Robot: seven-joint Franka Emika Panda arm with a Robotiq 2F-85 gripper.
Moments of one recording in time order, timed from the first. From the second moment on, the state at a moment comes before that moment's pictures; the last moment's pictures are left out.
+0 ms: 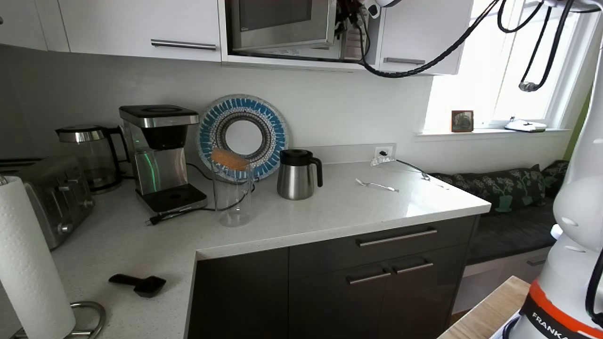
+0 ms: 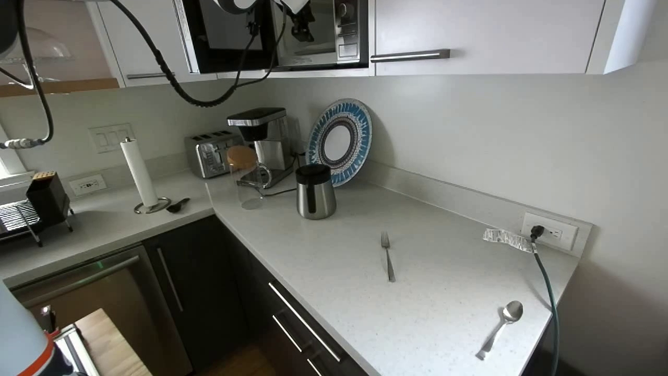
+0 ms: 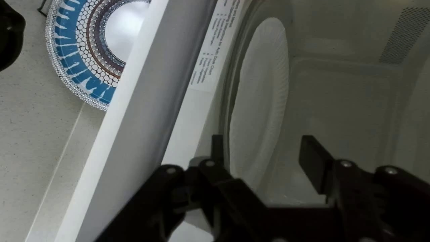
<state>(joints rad) -0.04 0.13 -0.02 -1.41 0.64 2.51 0.75</state>
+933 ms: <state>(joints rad) -0.07 0.28 -0.03 -1.20 0.64 2.31 0.74</state>
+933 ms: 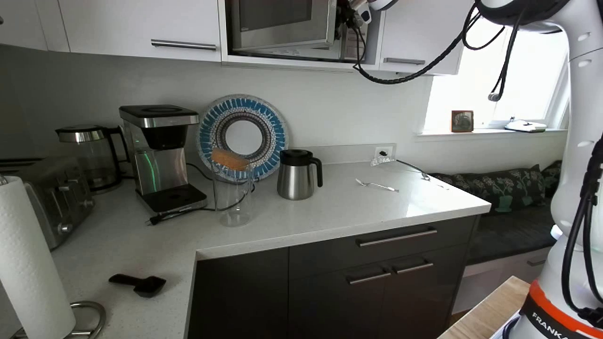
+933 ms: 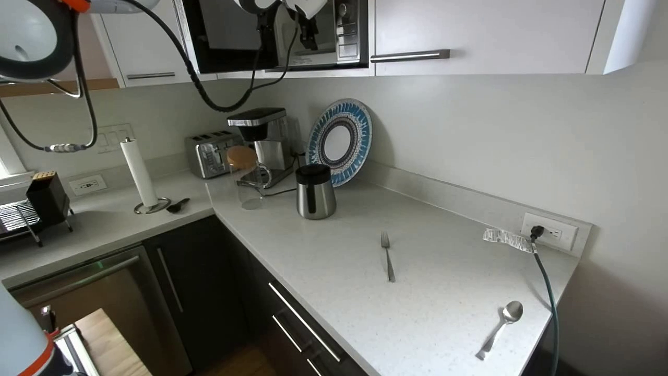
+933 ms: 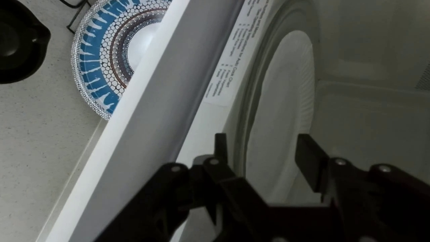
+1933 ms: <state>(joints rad) -0.06 0.40 -0.03 -1.05 0.64 2.31 0.78</state>
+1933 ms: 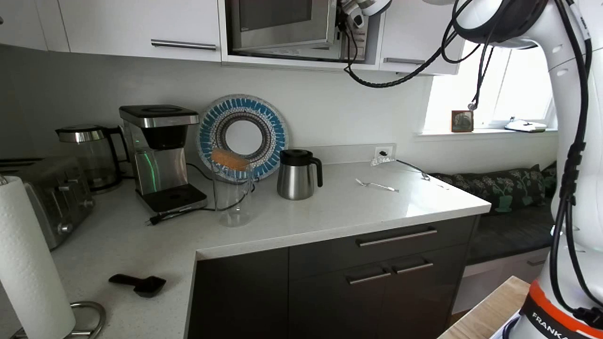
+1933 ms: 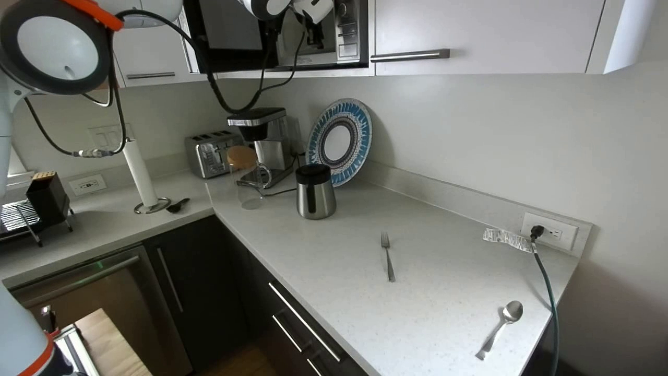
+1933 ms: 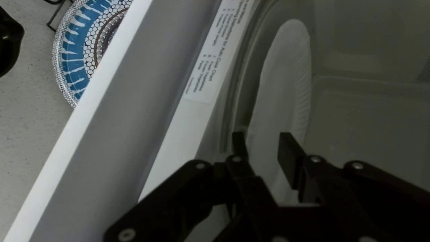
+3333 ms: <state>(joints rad) -0.08 0.25 -0.03 -1.12 0.63 2.10 0.86</state>
